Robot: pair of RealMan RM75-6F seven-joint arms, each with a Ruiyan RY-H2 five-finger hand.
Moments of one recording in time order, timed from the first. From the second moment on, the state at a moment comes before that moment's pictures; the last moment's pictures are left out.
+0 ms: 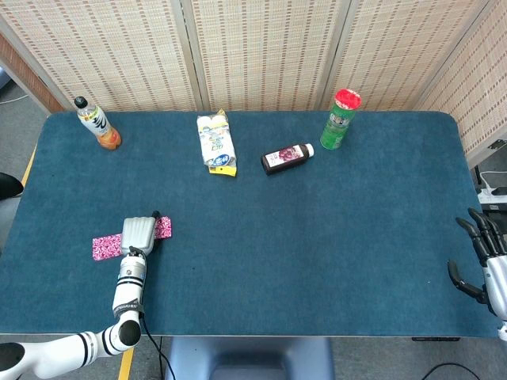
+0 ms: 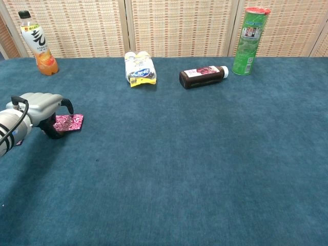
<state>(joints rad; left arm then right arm) -0.67 -1.75 -0.26 -1.29 0.72 1.15 0.83 0.04 -1.04 0.08 -1.57 -1.60 1.64 0.25</state>
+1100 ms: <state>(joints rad) -0.66 -1.75 -0.23 -1.30 0.76 1.19 0.78 0.04 -1.04 0.08 -1.57 -1.61 1.64 0.24</state>
